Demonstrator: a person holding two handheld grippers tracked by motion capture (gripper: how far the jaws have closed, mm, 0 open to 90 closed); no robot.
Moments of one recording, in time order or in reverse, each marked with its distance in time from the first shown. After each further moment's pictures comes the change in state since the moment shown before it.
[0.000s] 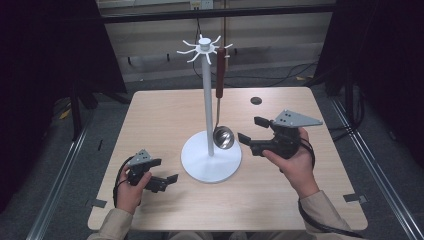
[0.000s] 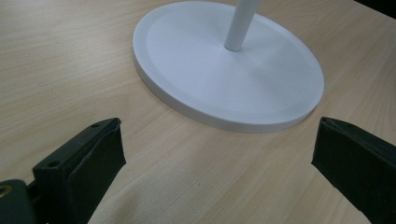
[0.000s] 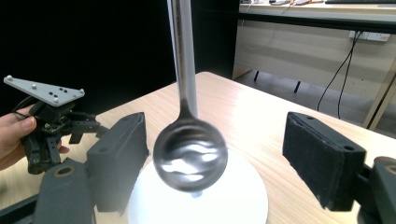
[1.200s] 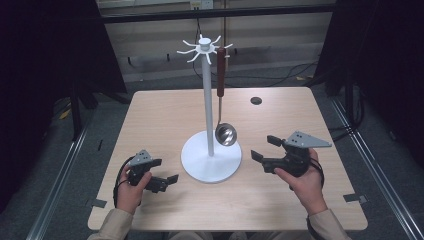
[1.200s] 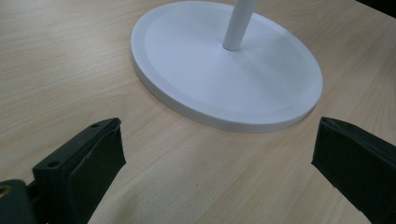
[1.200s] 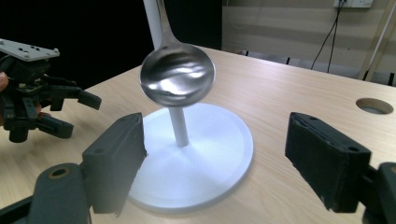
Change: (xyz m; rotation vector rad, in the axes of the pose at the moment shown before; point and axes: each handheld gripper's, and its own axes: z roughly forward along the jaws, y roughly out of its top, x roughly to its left) left arm 0.000 0.000 0.000 0.001 -0.007 0.007; right arm -0.014 -0.062 -0.020 0.037 -0.055 0.068
